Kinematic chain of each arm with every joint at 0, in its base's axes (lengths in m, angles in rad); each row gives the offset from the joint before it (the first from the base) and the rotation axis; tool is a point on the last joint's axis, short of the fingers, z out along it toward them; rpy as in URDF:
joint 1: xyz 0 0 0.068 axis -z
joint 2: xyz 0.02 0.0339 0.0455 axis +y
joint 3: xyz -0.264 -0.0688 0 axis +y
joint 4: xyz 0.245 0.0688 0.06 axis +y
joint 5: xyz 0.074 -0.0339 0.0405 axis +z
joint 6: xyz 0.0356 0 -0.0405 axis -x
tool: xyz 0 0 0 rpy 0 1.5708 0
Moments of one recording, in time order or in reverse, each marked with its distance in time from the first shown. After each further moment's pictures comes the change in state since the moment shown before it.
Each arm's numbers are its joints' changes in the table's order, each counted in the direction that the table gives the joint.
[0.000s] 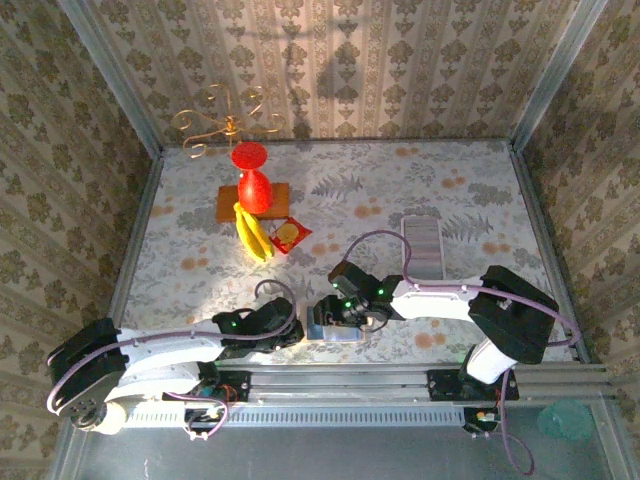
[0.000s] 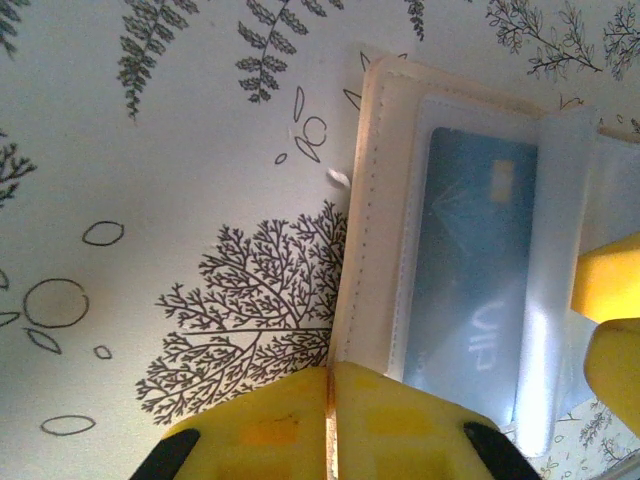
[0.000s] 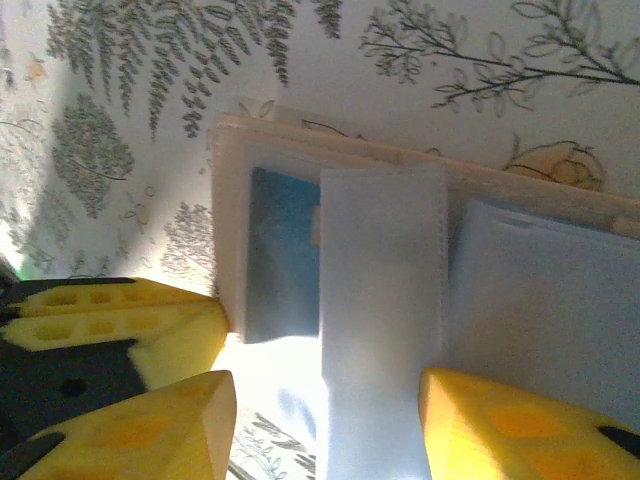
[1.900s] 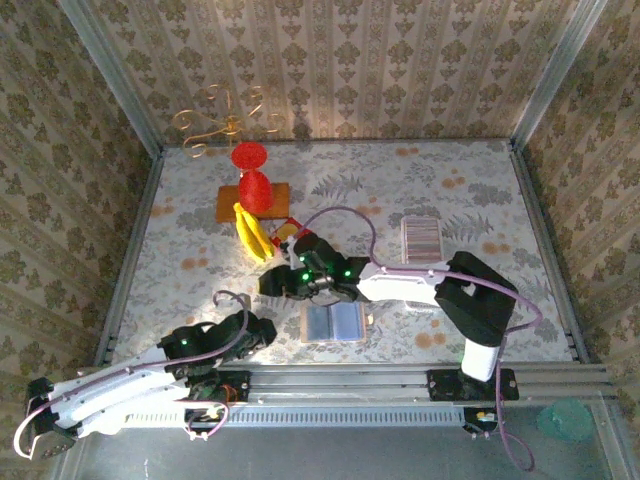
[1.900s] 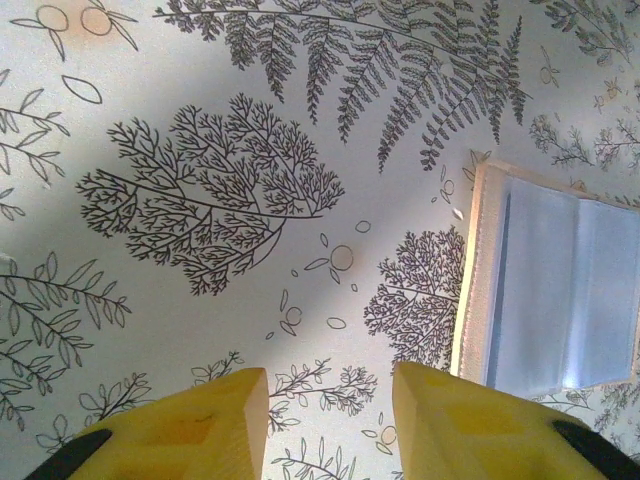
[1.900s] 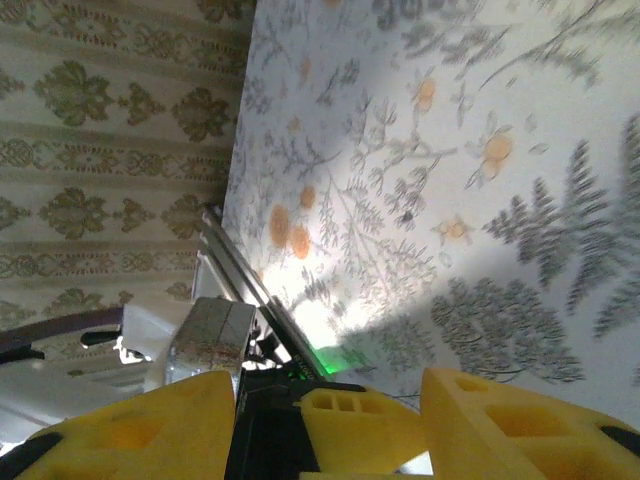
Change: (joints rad) left arm 0.002 -0.607 0.039 0.542 0.180 0.055; right arm 0.003 0.195 -0.332 -0.277 0.141 -0.045
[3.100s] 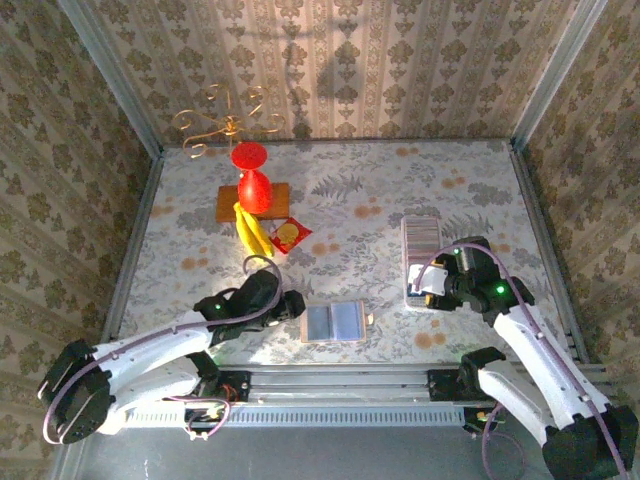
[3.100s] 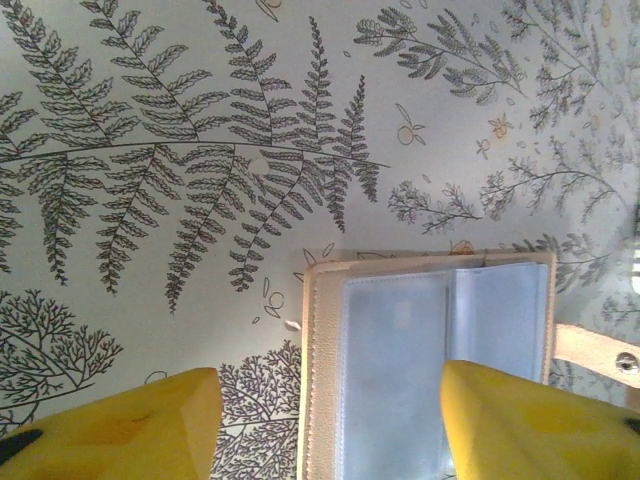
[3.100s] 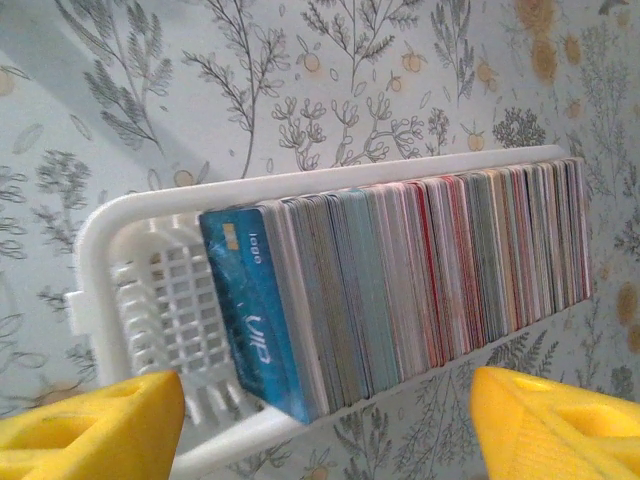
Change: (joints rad) left arm -0.241 0.496 -0.161 -0.392 -0.248 -0.263; right arm 0.740 -0.964 0.492 0.852 -0.298 2.167
